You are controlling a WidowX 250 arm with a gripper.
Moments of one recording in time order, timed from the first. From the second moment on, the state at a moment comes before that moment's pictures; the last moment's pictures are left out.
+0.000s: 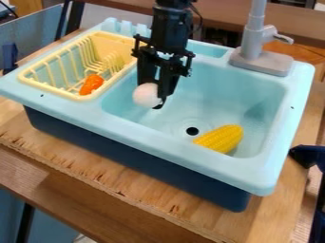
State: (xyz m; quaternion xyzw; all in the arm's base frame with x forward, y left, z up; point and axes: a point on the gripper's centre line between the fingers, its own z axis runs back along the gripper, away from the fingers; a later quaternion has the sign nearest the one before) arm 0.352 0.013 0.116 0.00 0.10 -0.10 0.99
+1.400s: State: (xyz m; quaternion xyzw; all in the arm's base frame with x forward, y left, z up) arm 0.356 -0.001 0.101 0.01 0.13 -0.10 0.99
